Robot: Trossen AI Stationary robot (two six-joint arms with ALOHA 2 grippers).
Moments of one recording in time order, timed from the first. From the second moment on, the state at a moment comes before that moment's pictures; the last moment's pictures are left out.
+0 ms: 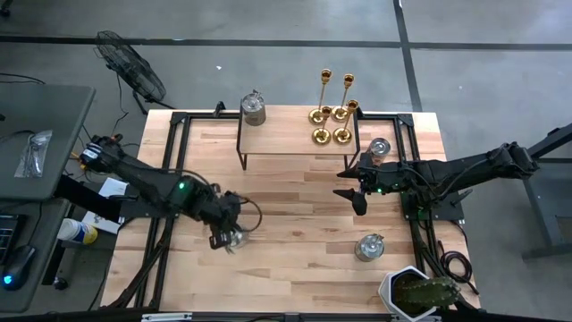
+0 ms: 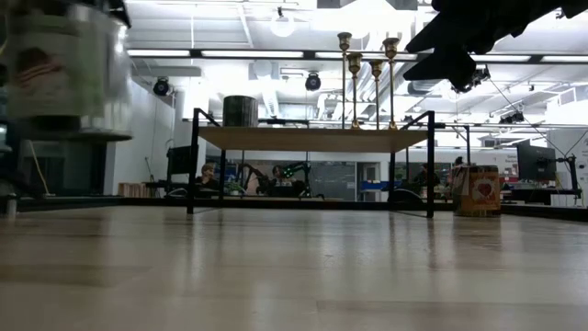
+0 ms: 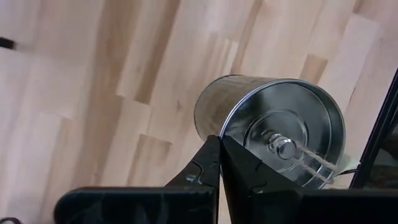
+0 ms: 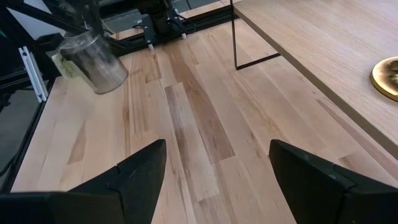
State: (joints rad) left arm -0.43 1.35 1.26 -1.16 -0.12 -0.75; right arm 0.13 0.90 0.61 -0.16 0.26 0.37
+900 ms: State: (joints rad) left arm -0.04 1.36 1.48 -1.24 -0.11 -0.26; right arm 0.13 0.90 0.61 -0.16 0.26 0.37
